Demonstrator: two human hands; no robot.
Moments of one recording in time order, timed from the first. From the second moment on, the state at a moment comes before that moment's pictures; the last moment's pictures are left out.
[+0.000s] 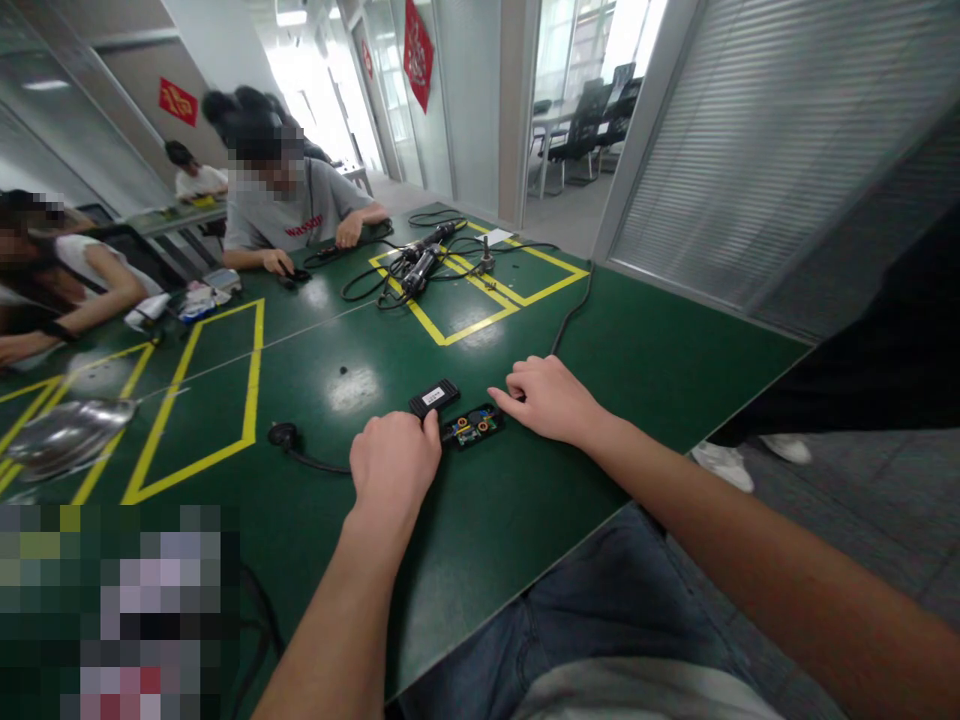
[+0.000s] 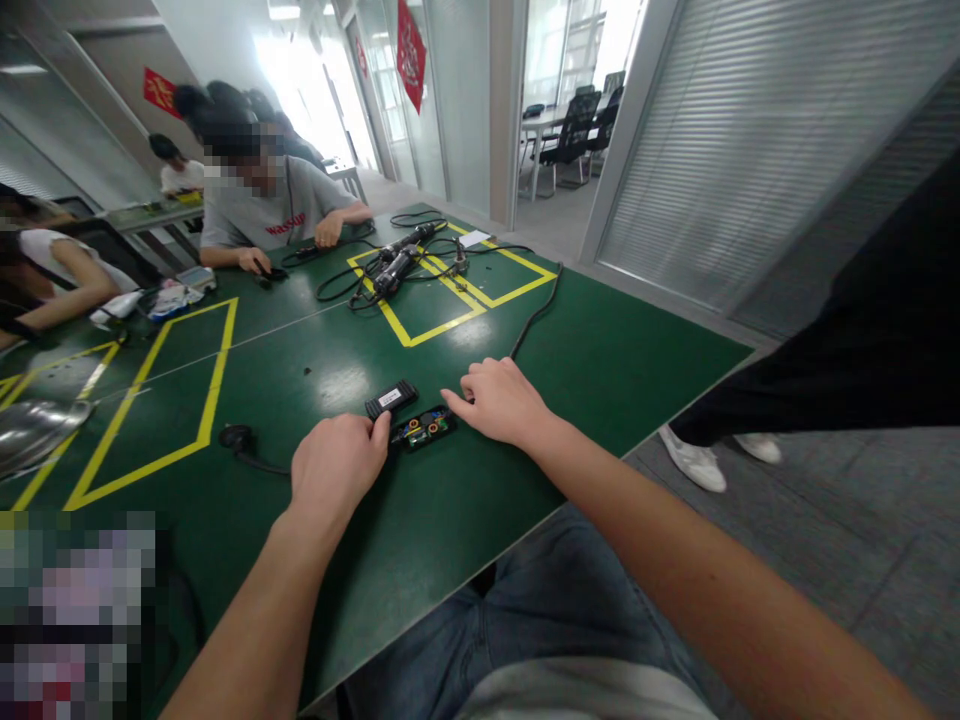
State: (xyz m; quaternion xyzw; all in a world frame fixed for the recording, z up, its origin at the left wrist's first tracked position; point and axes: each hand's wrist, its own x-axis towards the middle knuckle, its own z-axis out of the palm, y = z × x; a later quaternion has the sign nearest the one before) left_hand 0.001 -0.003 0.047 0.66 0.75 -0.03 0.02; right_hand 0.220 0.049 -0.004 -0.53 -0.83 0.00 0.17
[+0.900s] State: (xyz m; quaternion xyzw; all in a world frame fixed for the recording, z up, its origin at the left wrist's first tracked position) left_hand 0.004 -0.001 0.035 0.67 0.74 0.08 0.00; right_hand 0.224 0.051 -0.006 -0.54 -0.82 0.02 0.18
